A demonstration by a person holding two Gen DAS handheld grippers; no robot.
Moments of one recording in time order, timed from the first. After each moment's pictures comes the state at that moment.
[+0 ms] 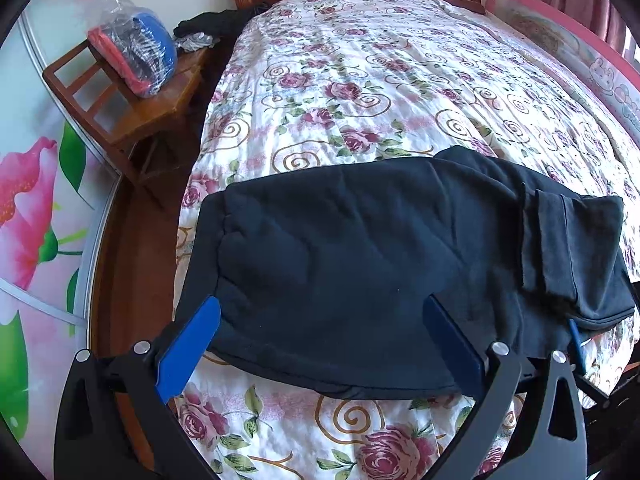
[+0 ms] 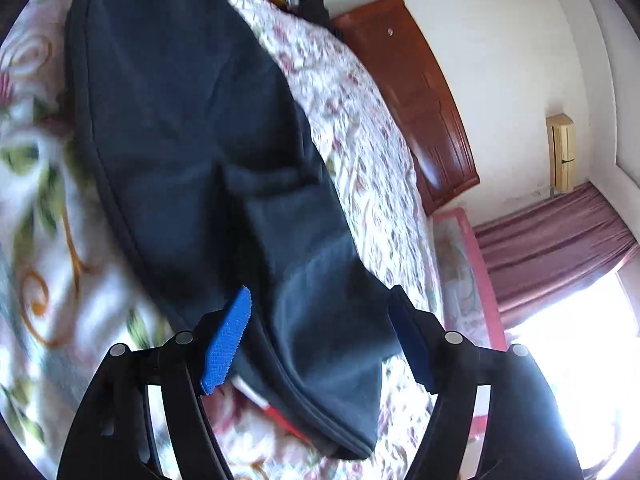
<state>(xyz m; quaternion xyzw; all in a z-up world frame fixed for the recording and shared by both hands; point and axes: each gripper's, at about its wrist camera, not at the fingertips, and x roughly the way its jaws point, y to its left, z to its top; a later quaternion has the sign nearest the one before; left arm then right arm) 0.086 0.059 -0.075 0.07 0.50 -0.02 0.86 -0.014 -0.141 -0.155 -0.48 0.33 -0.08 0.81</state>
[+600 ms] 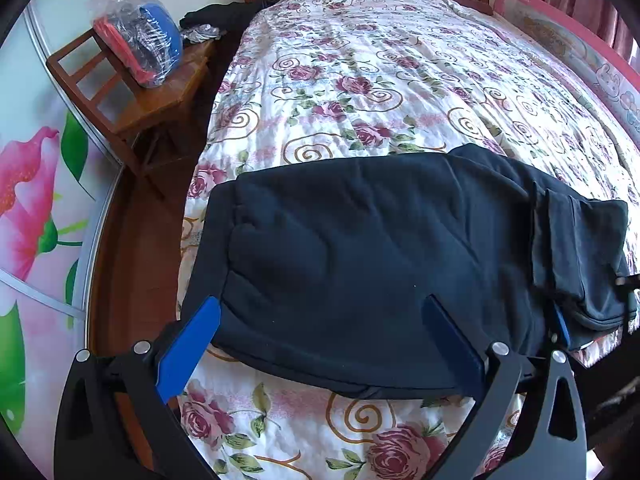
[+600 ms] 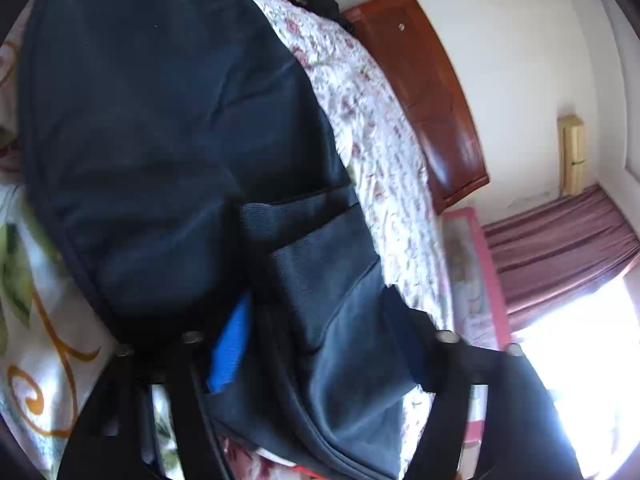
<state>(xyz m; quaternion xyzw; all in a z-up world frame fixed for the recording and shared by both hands) 0.089 0.072 -0.080 0.07 0.50 -0.01 0.86 0.017 -0.125 -0.183 -0.49 0.36 -0.07 0.79</state>
